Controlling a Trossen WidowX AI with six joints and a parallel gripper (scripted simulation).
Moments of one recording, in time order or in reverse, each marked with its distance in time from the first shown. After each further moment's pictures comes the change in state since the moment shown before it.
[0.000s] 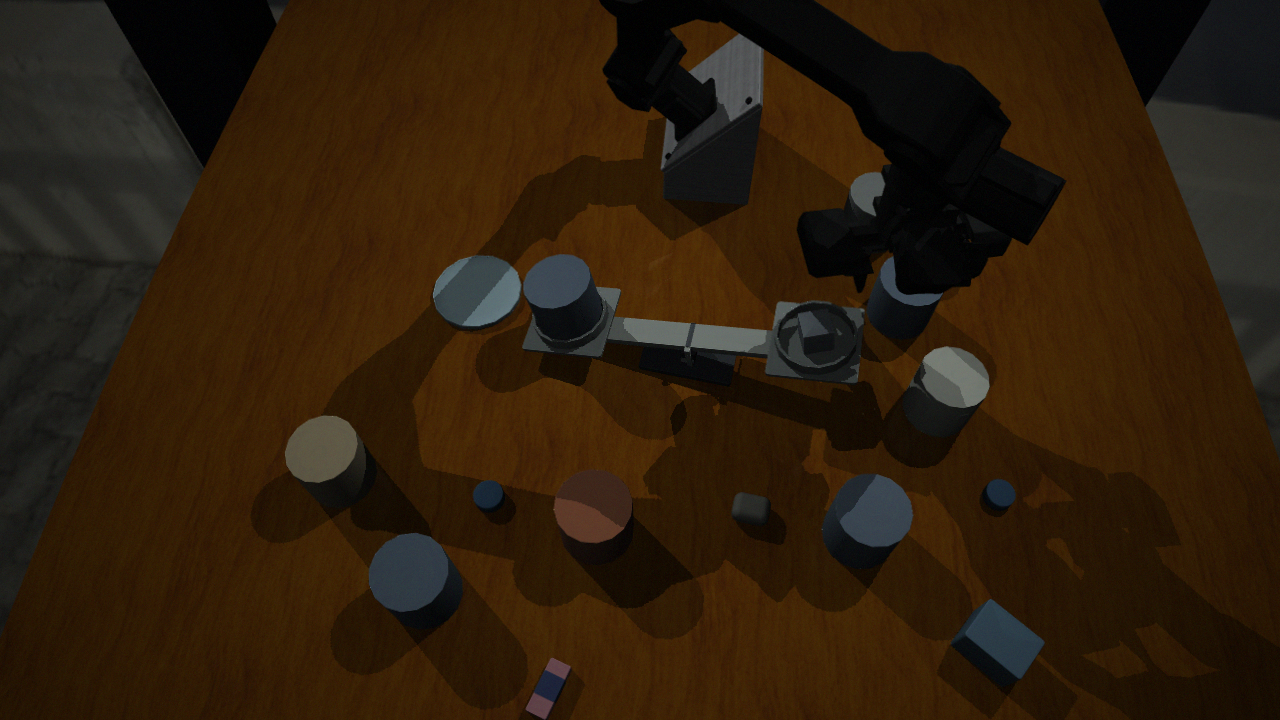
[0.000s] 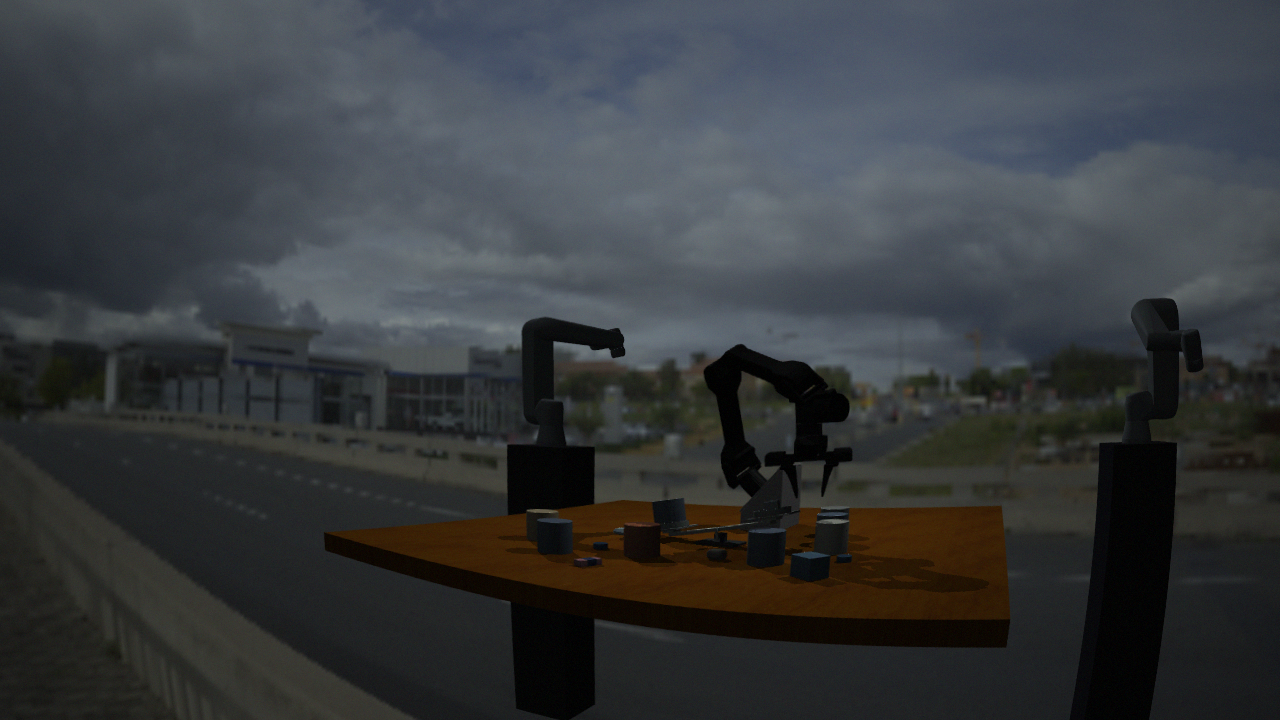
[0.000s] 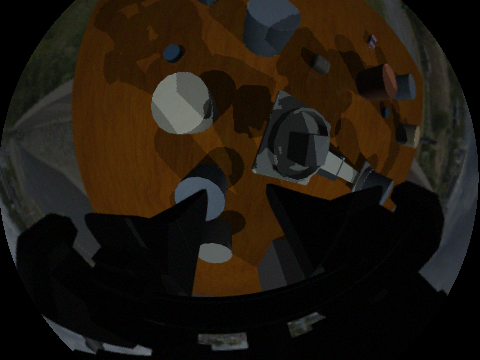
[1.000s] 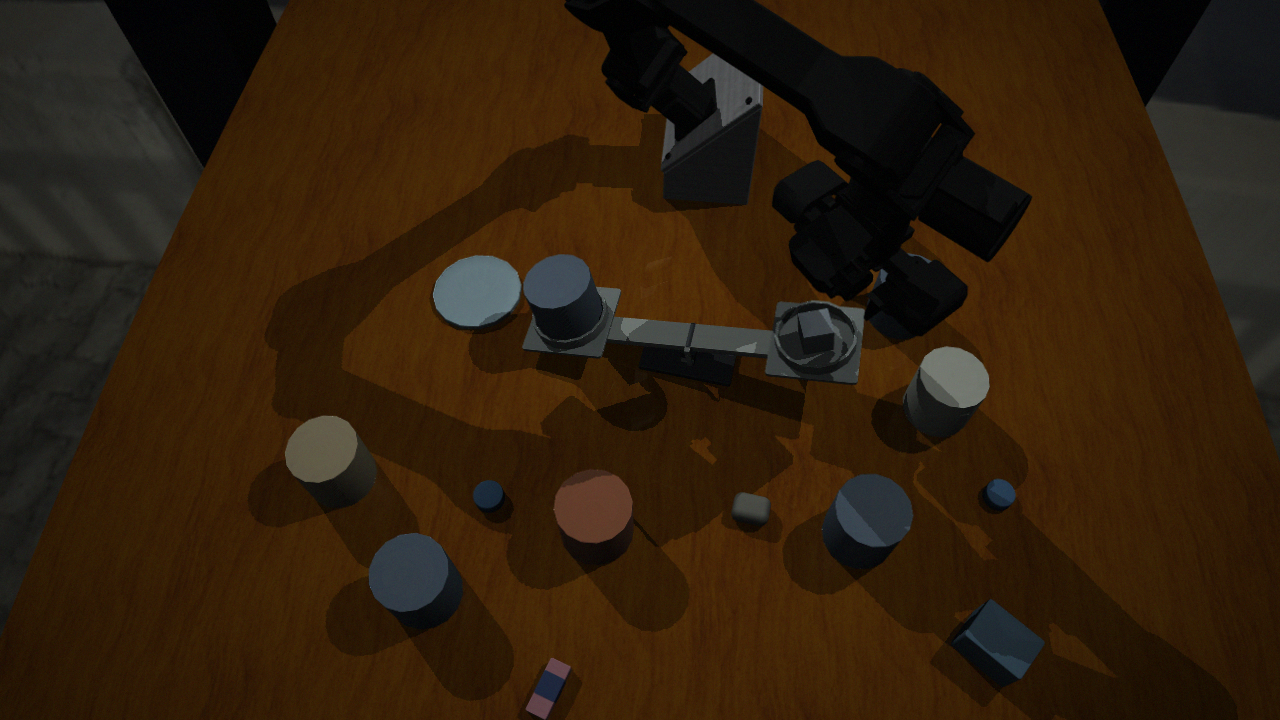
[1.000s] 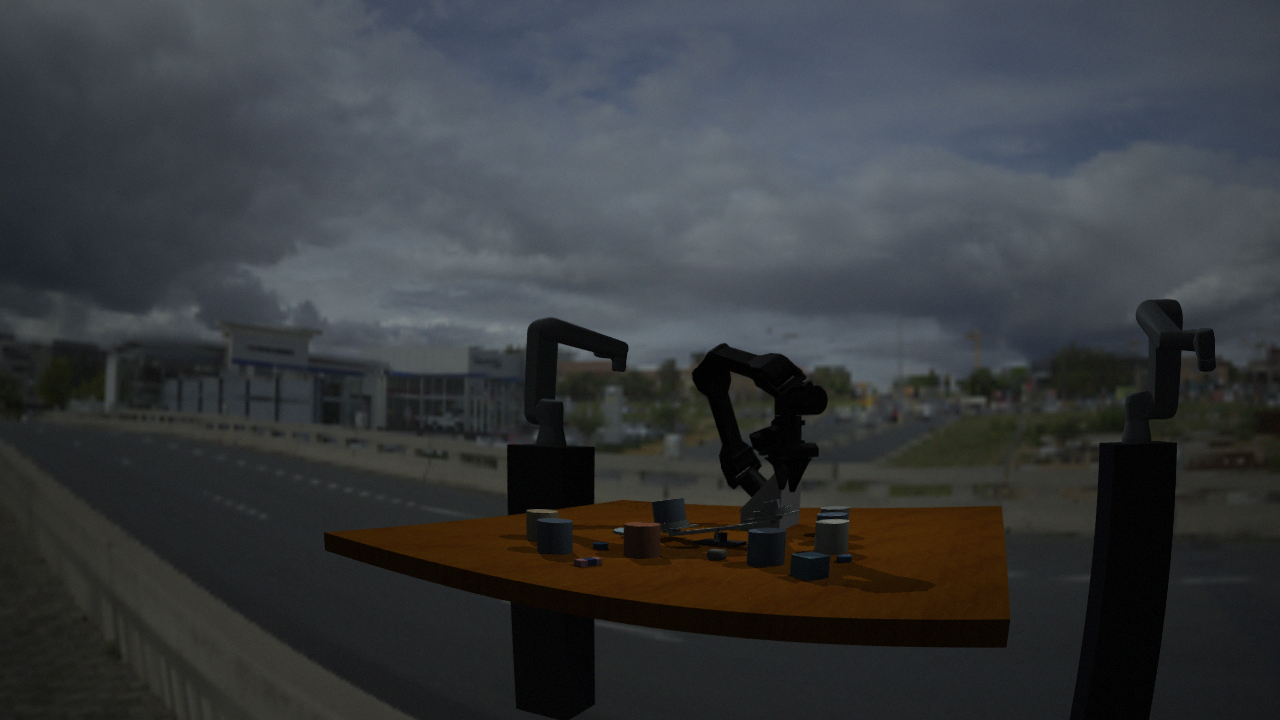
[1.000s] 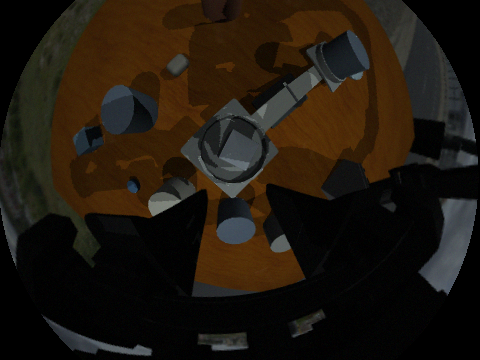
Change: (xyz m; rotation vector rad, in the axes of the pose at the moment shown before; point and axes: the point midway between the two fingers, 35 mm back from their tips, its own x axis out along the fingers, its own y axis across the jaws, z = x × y) arm -0.019 -0.046 0.021 1.045 -0.025 -0.027
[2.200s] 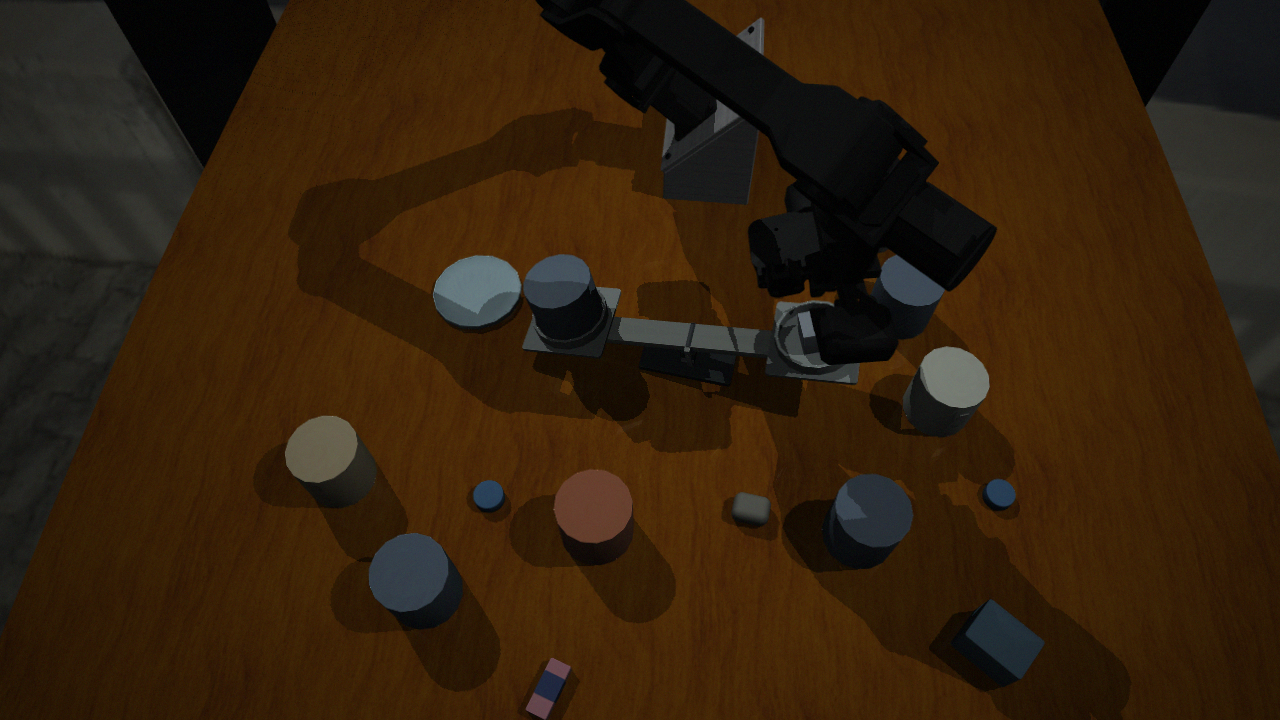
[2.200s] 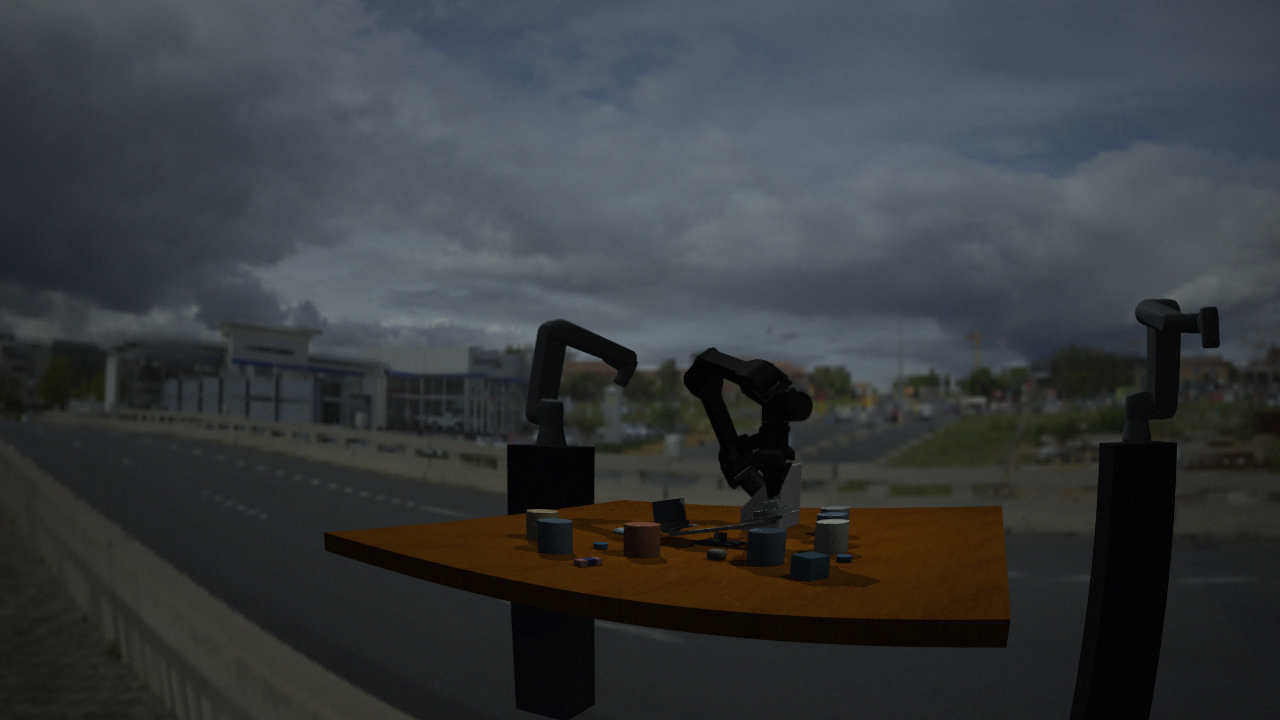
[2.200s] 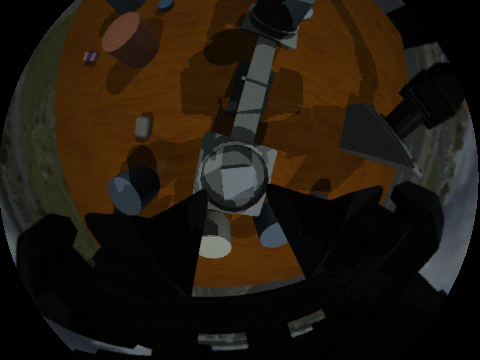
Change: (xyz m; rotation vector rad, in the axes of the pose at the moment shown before) arm 0.012 -0.002 0.030 0.564 -0.016 0.008
